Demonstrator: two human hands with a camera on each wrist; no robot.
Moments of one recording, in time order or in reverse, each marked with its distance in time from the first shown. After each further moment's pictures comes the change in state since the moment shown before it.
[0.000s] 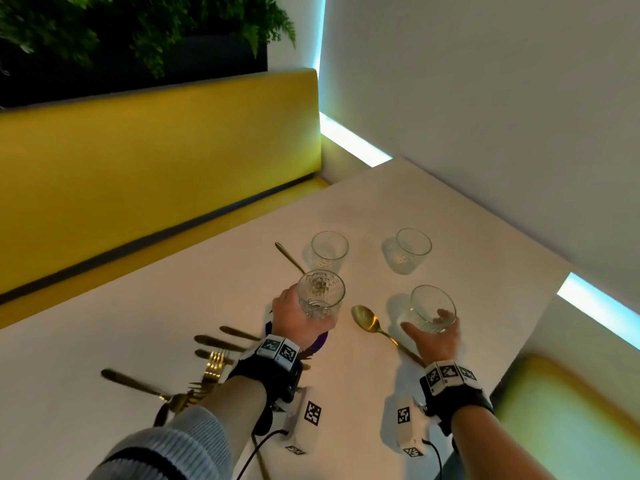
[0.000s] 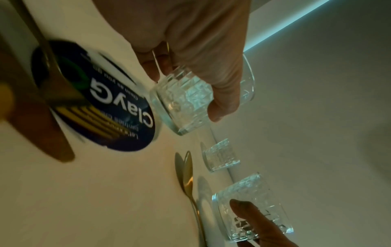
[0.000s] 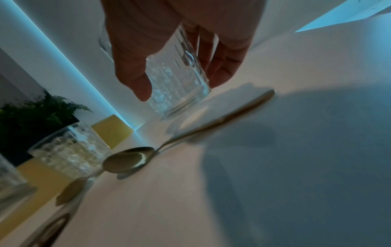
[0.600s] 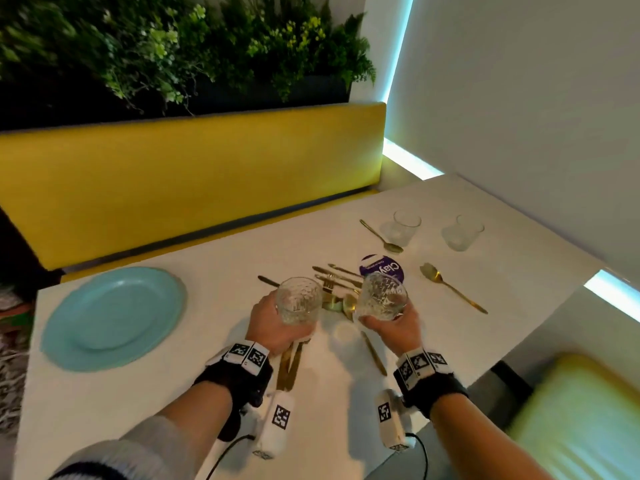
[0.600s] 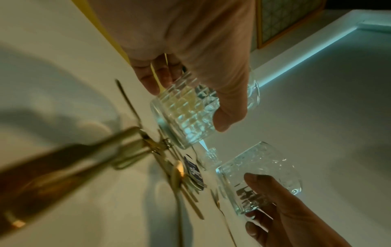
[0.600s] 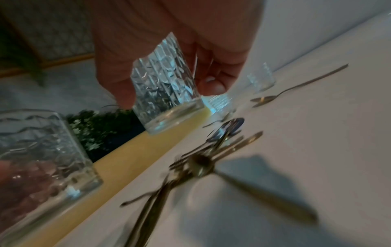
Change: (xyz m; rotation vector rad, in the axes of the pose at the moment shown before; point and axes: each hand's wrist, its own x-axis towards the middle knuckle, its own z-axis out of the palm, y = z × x) left_hand -0.223 -0.129 -0.201 -0.054 0.065 -0.054; right_hand -0.303 -0.020 0.033 0.120 -0.429 -0.263
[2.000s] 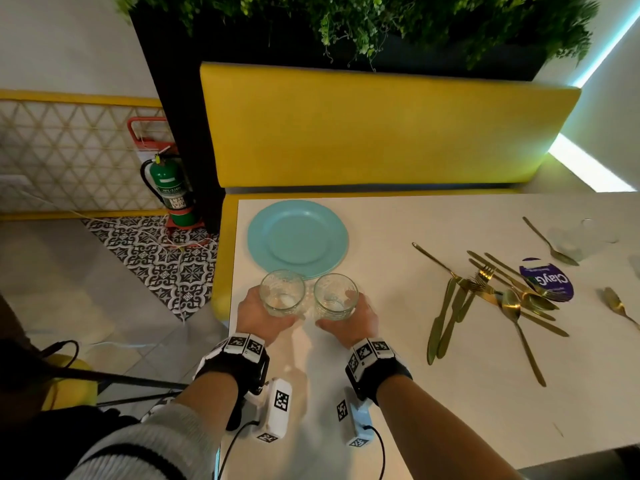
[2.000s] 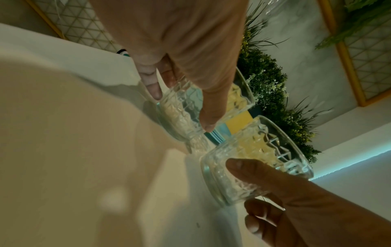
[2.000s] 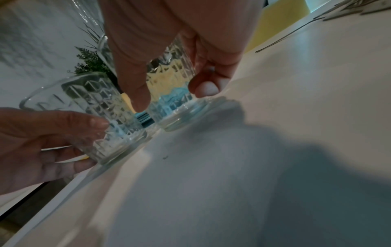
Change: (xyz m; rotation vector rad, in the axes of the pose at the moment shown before) left_hand -0.102 -0.218 -0.181 -0.061 0.388 -0.461; right_hand -0.195 -0.039 0.275 -0.558 -0.494 -0.148
